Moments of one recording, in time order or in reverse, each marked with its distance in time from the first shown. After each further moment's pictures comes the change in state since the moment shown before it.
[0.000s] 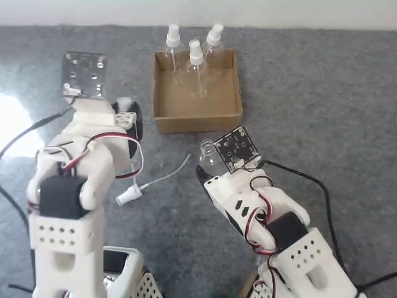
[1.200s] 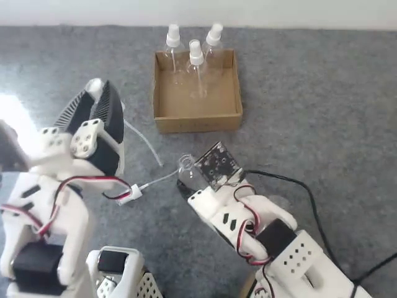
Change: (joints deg) left arm -0.1 -17.5 0.3 -10.5 17.0; right arm -9.5 -0.3 4.7 -6.2 0.0
